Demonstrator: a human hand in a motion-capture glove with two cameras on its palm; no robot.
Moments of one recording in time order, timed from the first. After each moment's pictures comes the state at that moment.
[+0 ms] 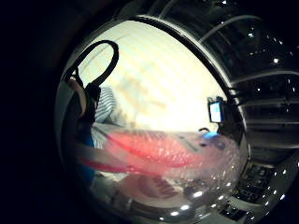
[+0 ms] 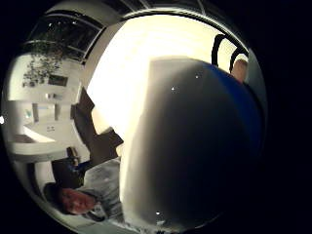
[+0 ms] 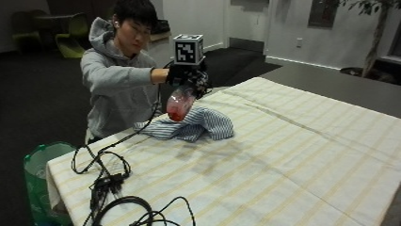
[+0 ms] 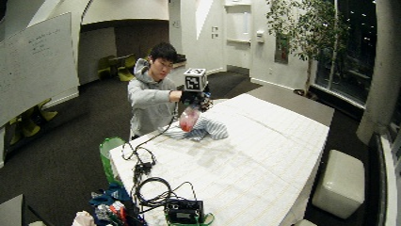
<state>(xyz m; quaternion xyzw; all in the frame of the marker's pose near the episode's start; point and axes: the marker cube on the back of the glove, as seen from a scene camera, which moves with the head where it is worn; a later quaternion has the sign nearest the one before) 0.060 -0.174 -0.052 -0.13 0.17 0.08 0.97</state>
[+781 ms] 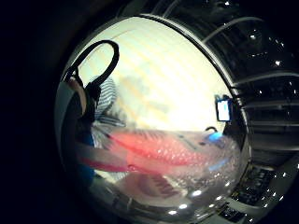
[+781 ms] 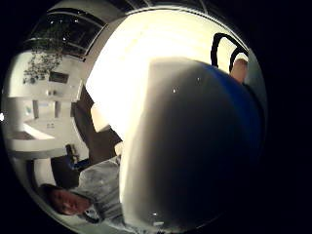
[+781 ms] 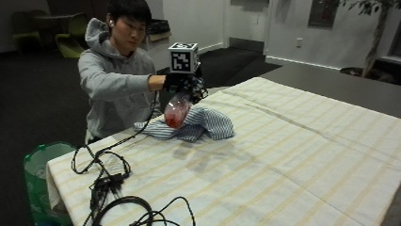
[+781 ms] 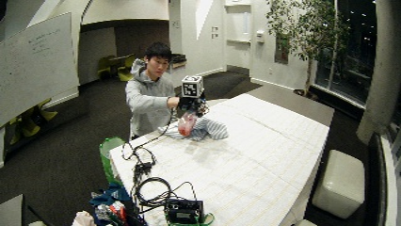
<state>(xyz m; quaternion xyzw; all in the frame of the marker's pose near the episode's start) 0.050 -0.148 -0.027 -0.13 0.15 0.06 0.98</state>
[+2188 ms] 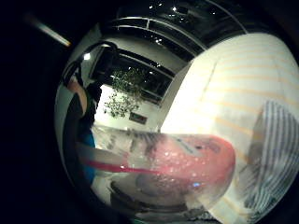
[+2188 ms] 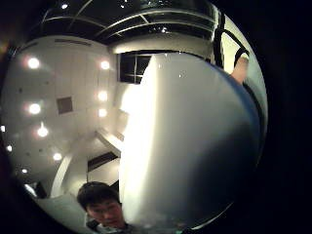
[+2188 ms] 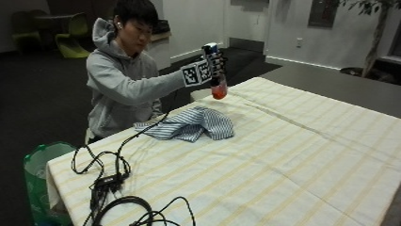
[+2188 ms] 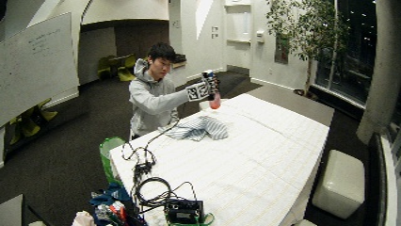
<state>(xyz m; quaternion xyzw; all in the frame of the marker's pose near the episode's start) -0.148 -0.211 0.055 0.18 -0.51 0.10 0.84</state>
